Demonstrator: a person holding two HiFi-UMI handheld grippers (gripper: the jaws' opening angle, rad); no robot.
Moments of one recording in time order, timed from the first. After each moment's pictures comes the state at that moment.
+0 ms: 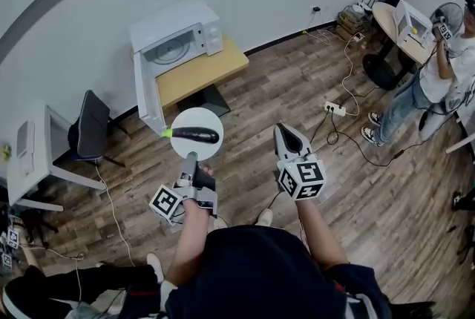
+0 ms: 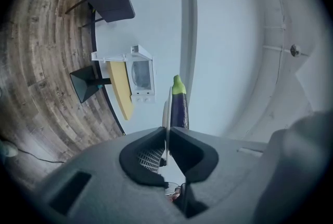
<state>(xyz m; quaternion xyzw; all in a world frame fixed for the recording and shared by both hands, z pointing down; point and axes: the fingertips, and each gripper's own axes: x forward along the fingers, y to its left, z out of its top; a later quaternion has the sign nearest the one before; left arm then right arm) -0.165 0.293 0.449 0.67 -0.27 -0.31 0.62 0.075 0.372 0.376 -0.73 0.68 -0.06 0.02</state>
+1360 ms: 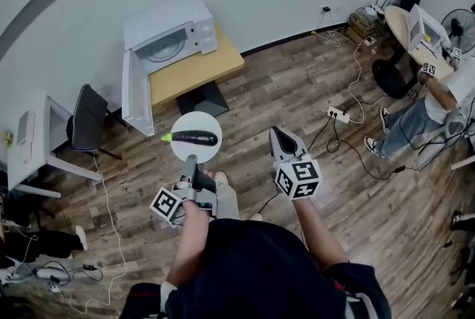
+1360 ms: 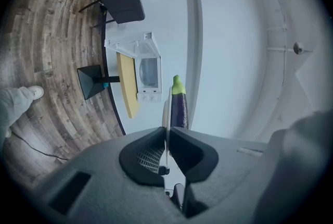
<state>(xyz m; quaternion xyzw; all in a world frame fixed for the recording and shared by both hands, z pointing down) -0.080 0.306 0.482 0.63 -0.31 -0.33 0.62 0.165 0.356 0.423 -0.69 0.72 -0.10 0.00</state>
